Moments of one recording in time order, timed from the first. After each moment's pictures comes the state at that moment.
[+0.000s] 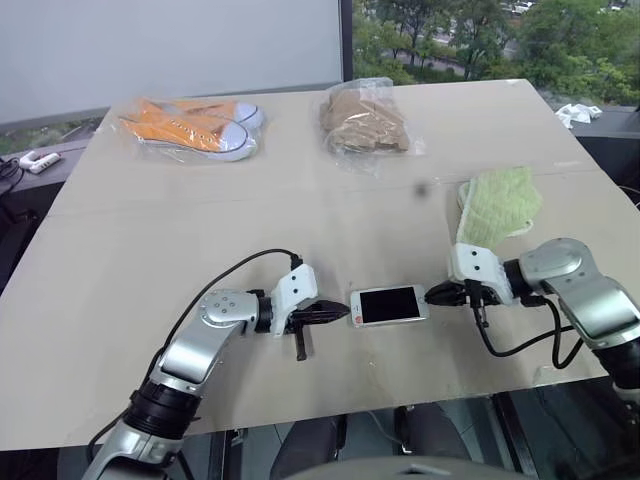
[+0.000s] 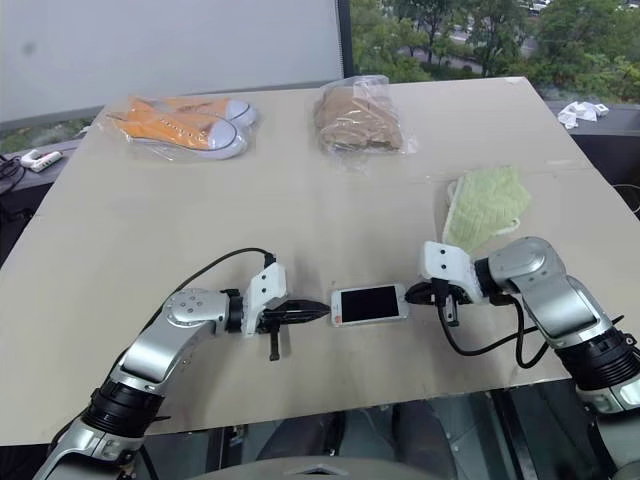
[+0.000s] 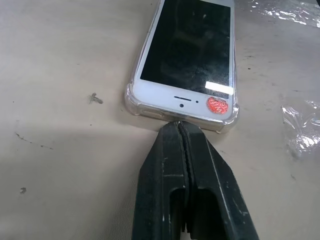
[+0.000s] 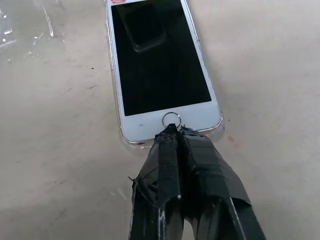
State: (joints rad) left arm -0.18 0.60 -0.22 -0.14 -0.23 0.32 -1.08; right arm -0.41 -0.78 0.28 -0.19 0.14 0.46 1.29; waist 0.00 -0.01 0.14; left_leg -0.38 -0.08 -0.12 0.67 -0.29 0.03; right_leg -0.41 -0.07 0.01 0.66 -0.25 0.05
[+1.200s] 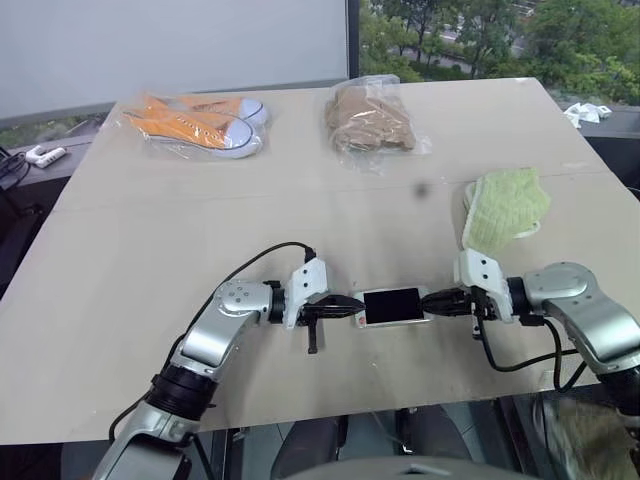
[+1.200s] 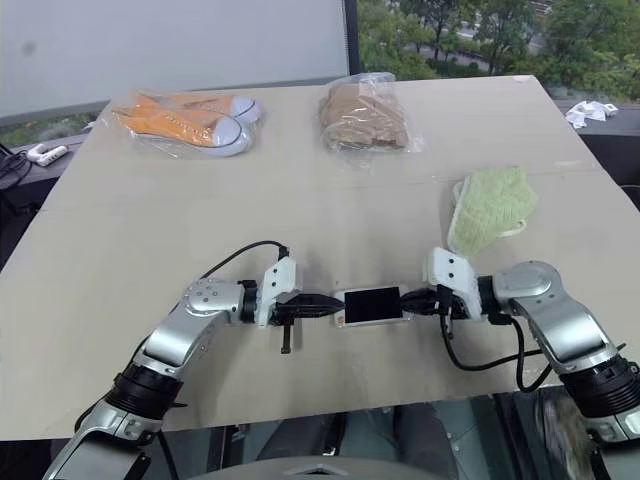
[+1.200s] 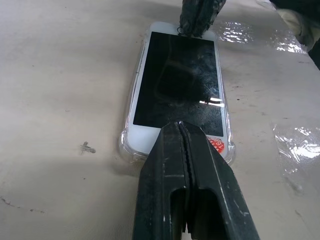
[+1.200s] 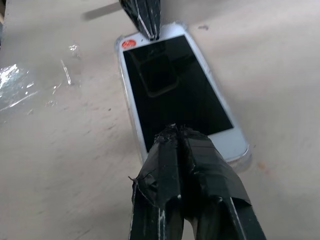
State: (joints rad) left arm -0.27 0.54 -0.27 -0.02 -0.25 0.20 -1.14; right arm -0.27 -0.76 0.21 -0.22 0.28 0.43 1.18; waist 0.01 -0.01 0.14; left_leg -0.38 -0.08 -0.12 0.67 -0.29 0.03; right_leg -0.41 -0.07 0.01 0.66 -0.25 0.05
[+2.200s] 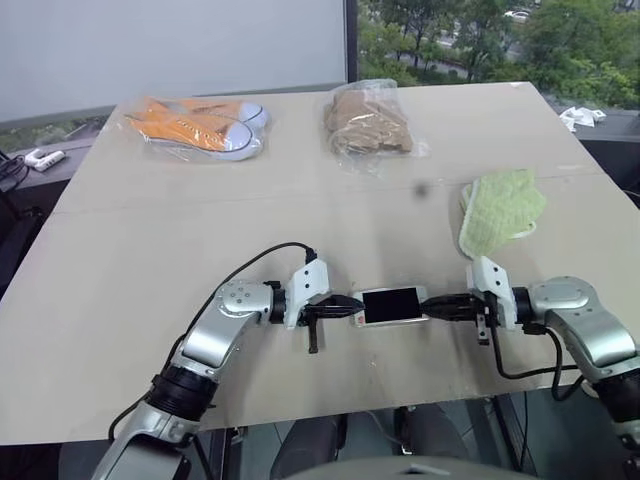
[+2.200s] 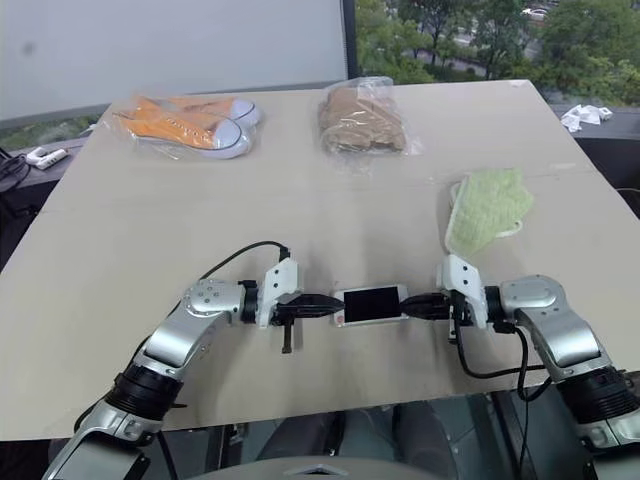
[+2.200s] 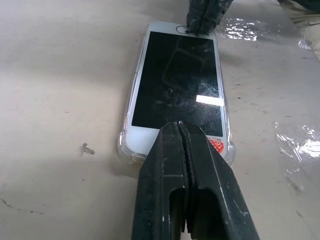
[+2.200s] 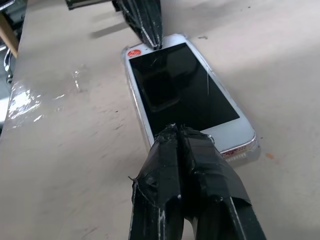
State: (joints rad) left arm -0.27 0.54 -0.28 -0.03 -0.23 0.21 -1.13; right arm -0.22 -0.68 0.18 -0.02 0.33 0.23 1.22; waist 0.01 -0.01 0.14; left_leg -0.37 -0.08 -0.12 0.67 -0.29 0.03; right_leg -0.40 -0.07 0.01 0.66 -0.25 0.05
